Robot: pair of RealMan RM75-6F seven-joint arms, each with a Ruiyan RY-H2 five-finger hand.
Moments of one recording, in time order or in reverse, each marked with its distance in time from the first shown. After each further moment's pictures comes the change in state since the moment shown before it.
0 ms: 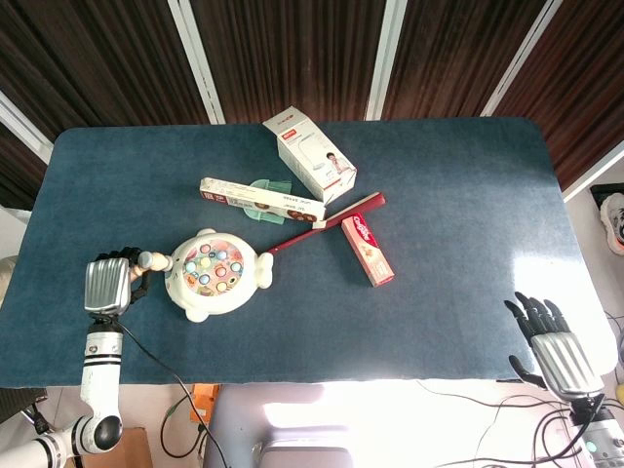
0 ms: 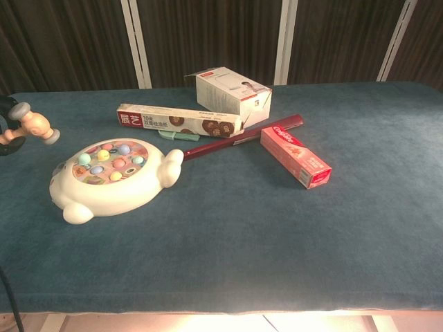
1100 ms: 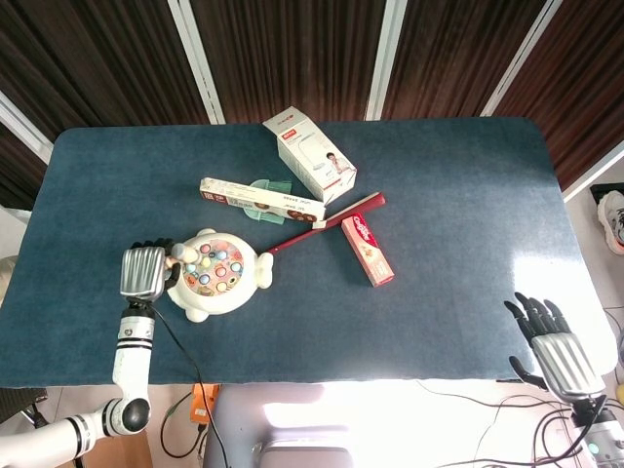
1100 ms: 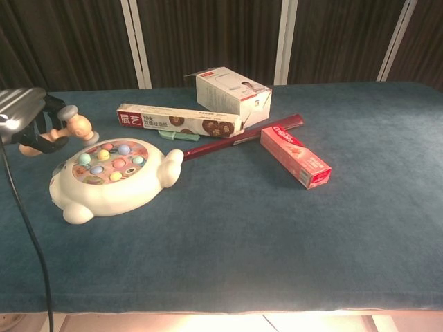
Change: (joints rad) left arm -0.126 -0.086 -0.036 0.012 -0.109 -0.056 0.188; right arm -0.003 0.010 -0.003 -0.001 -0.016 0.007 0.014
